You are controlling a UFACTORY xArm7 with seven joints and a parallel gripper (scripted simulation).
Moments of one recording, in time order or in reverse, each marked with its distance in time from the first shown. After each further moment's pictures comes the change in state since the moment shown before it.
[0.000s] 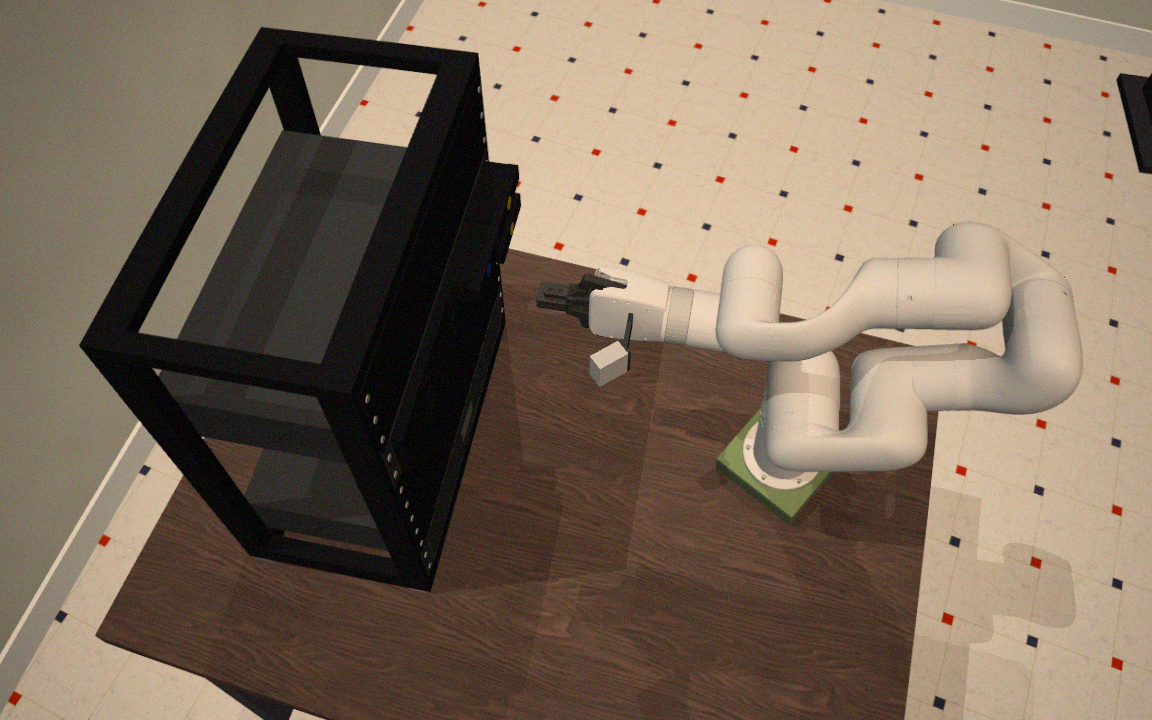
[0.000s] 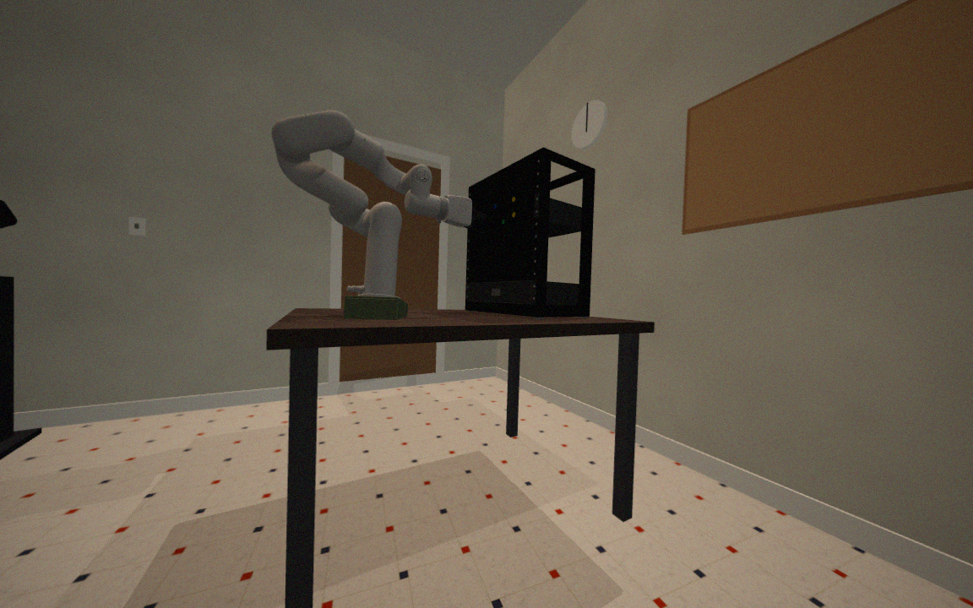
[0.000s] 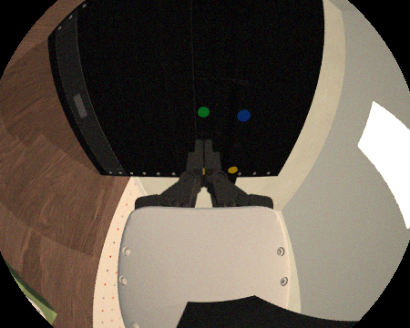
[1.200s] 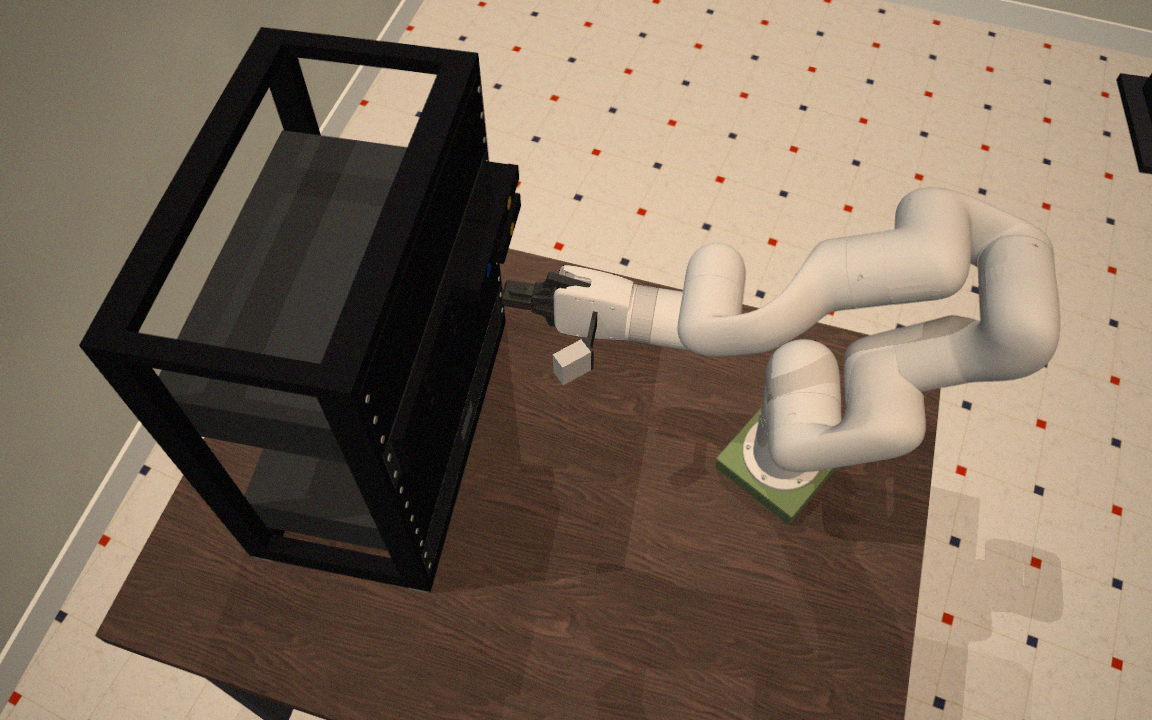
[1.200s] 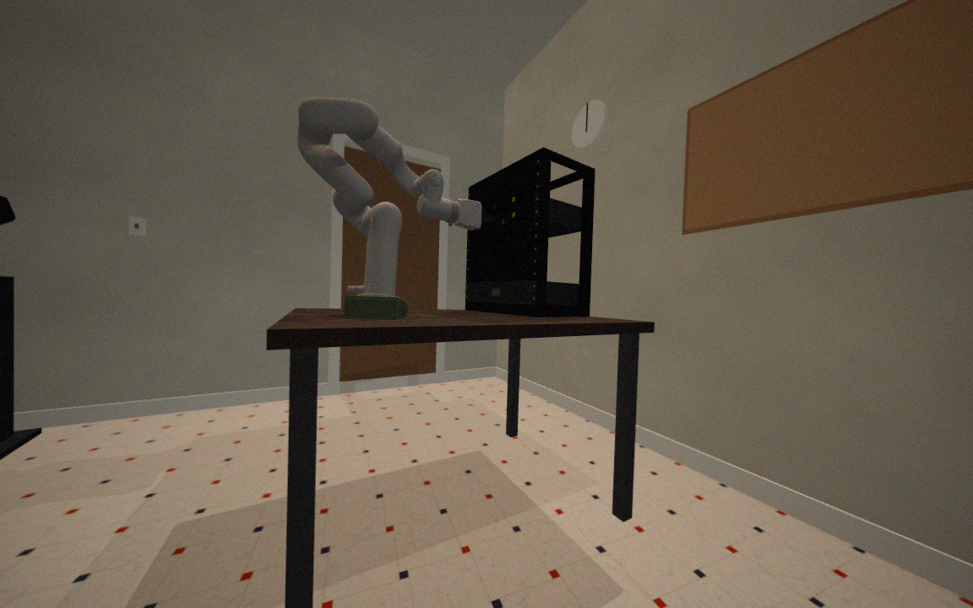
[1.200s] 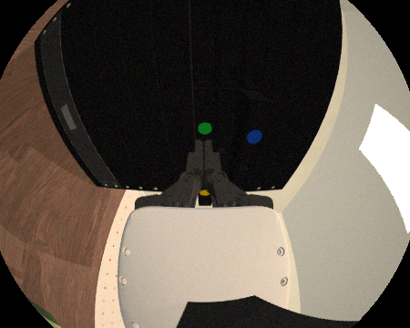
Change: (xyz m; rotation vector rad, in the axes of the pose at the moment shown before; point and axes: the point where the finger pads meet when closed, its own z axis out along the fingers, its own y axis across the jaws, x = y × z) arm 0.005 -0.002 0.046 -0.001 0.001 -0.001
